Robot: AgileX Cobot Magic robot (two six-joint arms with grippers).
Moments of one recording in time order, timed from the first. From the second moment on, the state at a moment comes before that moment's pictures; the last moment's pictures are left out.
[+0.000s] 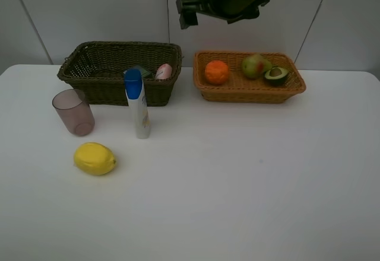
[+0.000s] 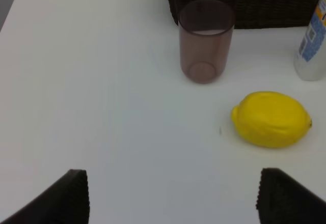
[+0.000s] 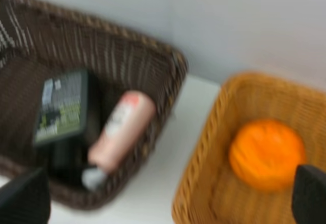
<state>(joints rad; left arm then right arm) 0.02 0.00 -0.42 -0.08 1.07 0.04 0.58 1.79 -1.50 -0.27 0.56 0.30</state>
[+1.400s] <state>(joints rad) 0.02 0.00 -0.42 -0.08 1.07 0.04 0.58 0.59 -0.64 -0.12 1.00 0.15</state>
